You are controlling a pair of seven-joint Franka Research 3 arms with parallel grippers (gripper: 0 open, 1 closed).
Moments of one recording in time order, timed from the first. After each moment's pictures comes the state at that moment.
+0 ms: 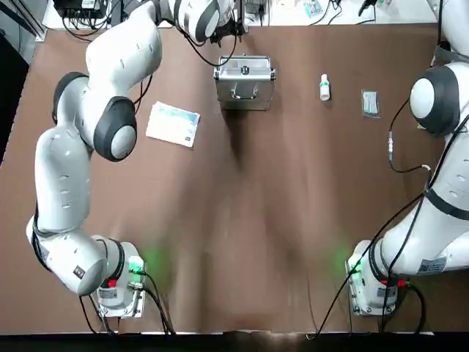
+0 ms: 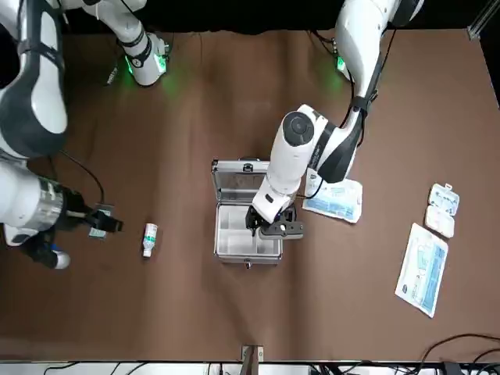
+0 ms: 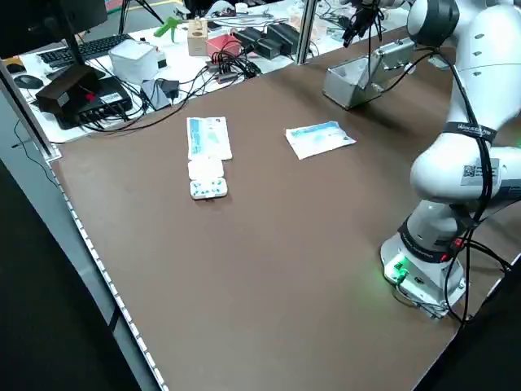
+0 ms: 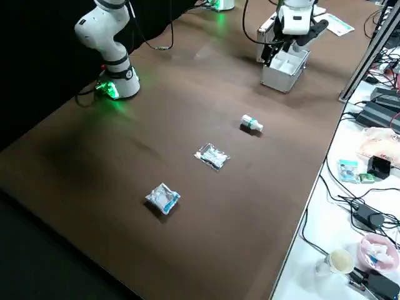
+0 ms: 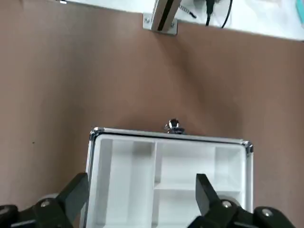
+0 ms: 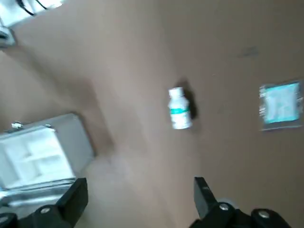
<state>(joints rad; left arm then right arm) -0.60 0.69 -0.04 -1.25 0.07 2.29 -0.73 0.08 0.54 -0.01 -1.06 0.21 1.52 0.36</state>
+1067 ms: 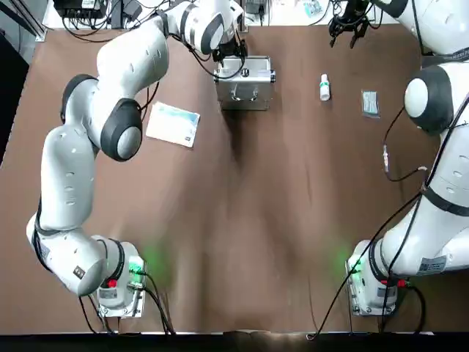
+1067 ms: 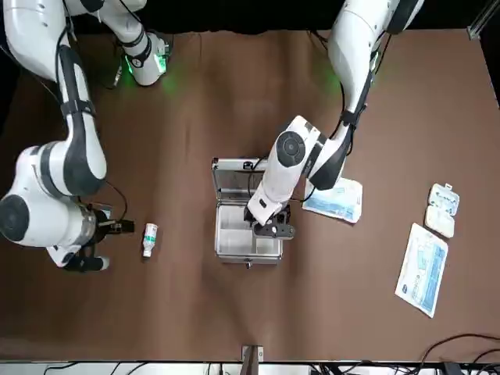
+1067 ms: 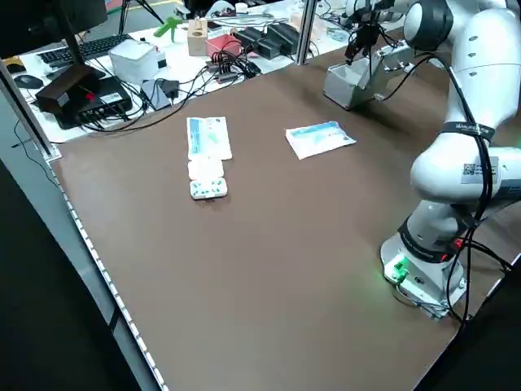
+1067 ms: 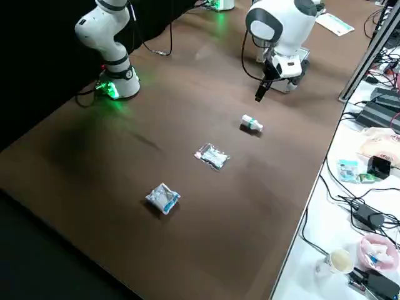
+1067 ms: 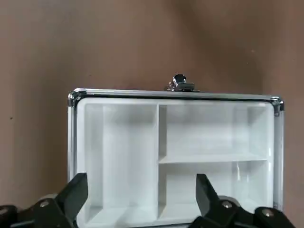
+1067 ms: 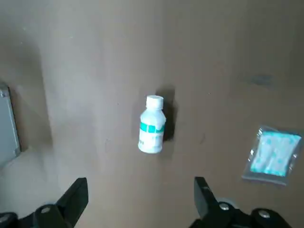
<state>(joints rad) -0.60 0.75 -0.06 -1.27 -0.01 2.25 -0.63 0.09 0.59 0.01 -1.32 0.10 1.76 0.05</state>
